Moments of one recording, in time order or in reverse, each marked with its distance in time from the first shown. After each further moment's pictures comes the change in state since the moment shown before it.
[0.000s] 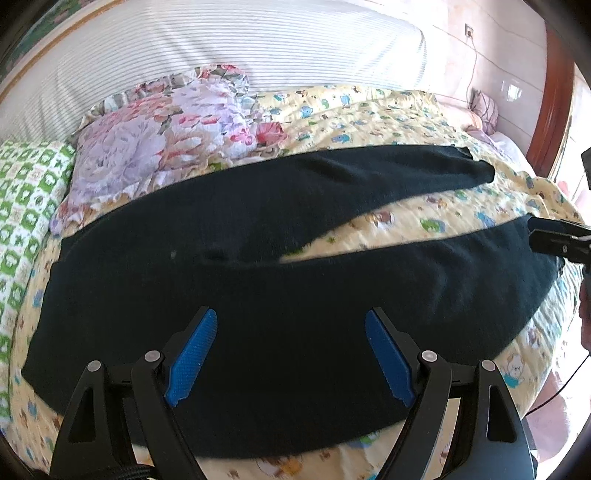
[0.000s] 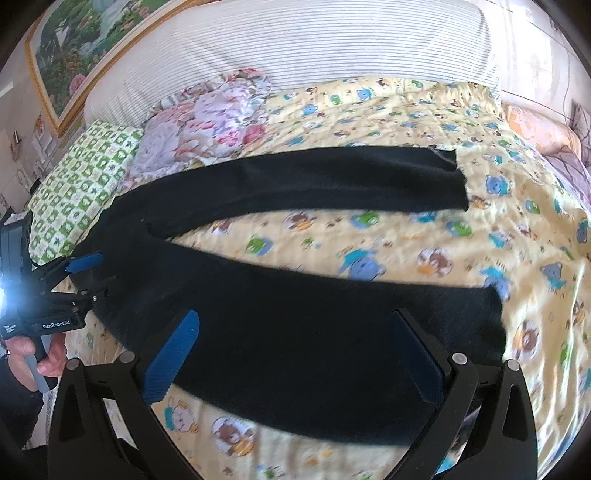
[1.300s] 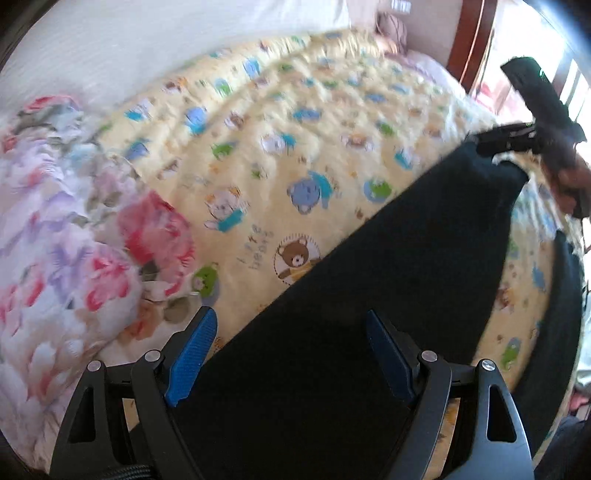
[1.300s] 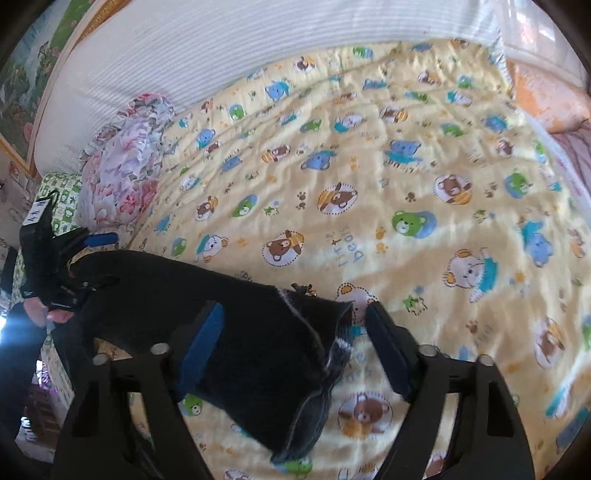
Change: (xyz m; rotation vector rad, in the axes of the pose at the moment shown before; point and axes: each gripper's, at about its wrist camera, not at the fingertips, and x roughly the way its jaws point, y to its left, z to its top) left arm 0.202 -0.008 0.188 0.424 0.233 -0.304; right arm 0.111 -0.170 0.159 0.120 0.183 0.069
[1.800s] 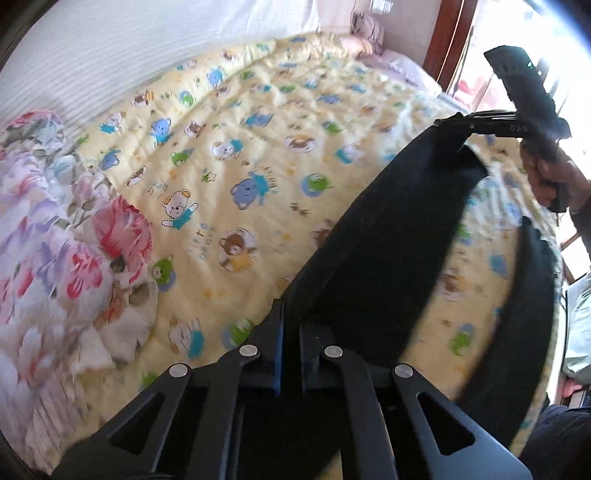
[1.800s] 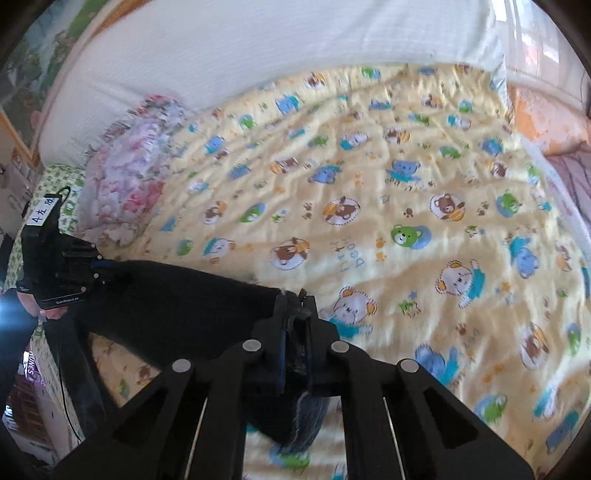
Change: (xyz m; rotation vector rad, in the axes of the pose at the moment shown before) left arm -0.034 -0.034 -0.014 0.030 -0.044 -0.092; right arm -0.024 0.014 -0.009 -0.059 -0.074 -0.029
